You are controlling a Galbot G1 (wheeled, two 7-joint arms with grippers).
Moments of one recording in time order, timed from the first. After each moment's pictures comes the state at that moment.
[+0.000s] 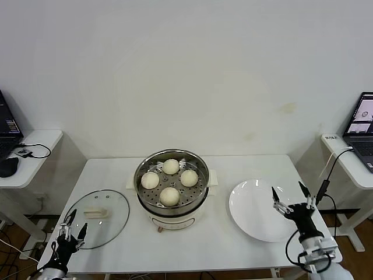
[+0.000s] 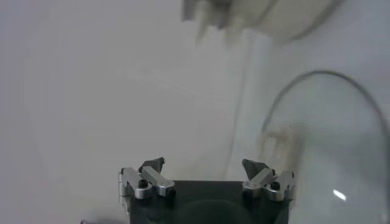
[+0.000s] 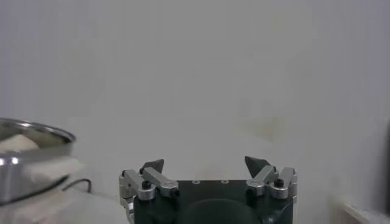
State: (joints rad) left arm 1.59 -1.12 -0.76 -1.65 1.06 -0.21 -0.25; right arm -1.51 1.29 0.81 1.92 0.19 0.14 -0.17
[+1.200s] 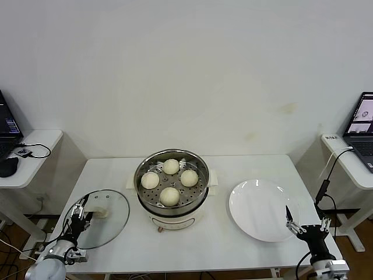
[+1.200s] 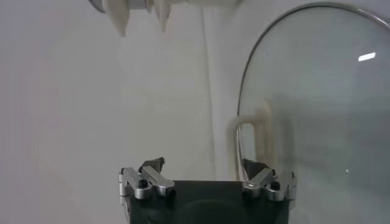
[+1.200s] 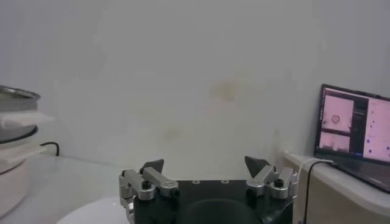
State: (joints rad) left arm 1.27 -1.07 -0.63 -1.36 1.19 -0.21 -0.23; right arm -1.61 1.37 0.88 1.91 0.16 0.17 -0.18
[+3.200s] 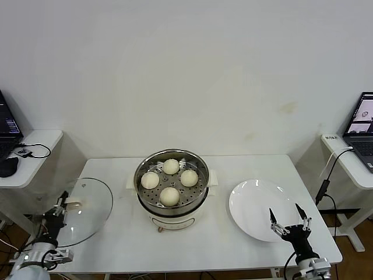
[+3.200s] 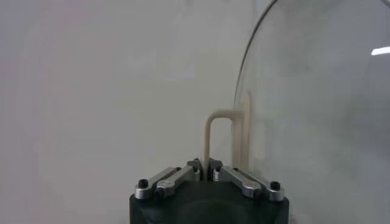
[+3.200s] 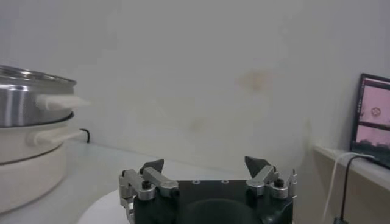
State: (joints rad) left arm 1.48 -1.08 -0.81 -1.74 1.05 -0.06 -0.17; right arm -1.59 1.35 0.79 1.87 0.11 0.20 -0.19
